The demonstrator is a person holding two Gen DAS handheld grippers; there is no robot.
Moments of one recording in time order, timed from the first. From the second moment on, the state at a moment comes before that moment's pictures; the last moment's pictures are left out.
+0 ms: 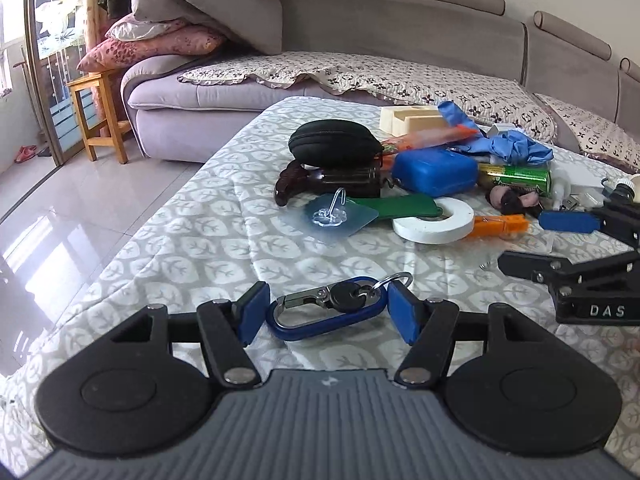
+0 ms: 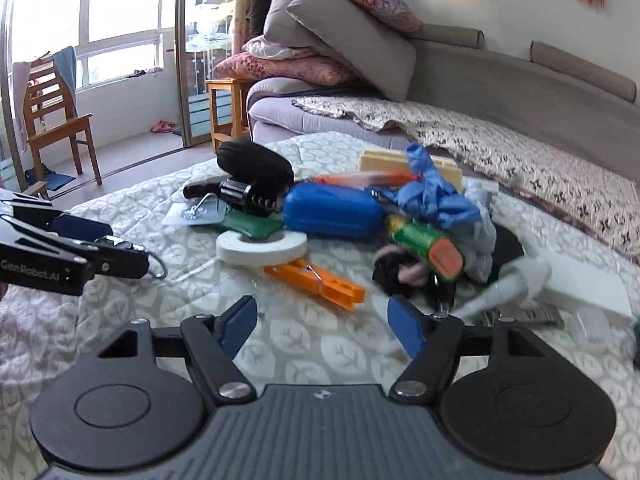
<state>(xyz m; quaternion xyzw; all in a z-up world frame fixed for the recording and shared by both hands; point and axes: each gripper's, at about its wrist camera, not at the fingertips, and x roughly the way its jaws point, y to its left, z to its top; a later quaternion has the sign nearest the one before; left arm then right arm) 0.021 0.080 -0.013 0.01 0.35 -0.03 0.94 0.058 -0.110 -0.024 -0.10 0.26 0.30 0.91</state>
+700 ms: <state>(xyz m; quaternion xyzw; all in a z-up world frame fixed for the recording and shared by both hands) 0.024 0.086 -0.010 -0.01 0.34 -0.02 0.94 0.055 -0.082 -0.004 -0.09 0.22 0.36 0.90</state>
